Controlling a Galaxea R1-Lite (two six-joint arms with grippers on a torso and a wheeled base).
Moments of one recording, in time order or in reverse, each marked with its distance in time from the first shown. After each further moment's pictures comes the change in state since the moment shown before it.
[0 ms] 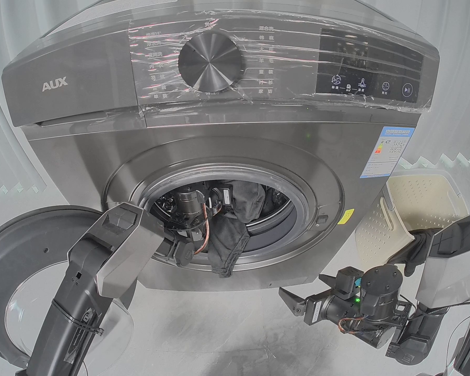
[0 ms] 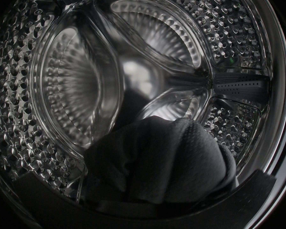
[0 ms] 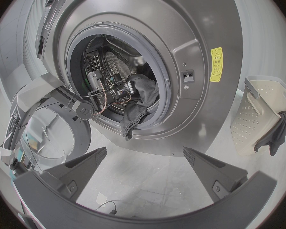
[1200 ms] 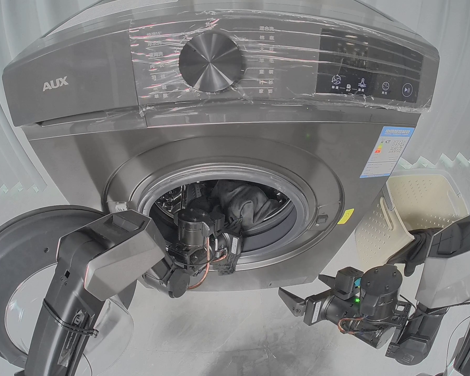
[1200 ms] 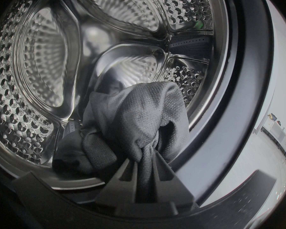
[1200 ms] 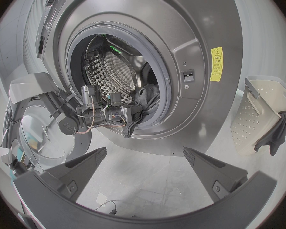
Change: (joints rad) left arm -0.055 -0.112 0.449 -0.021 -0.206 0.052; right arm 0.000 0.002 0.000 0.000 0.000 0.000
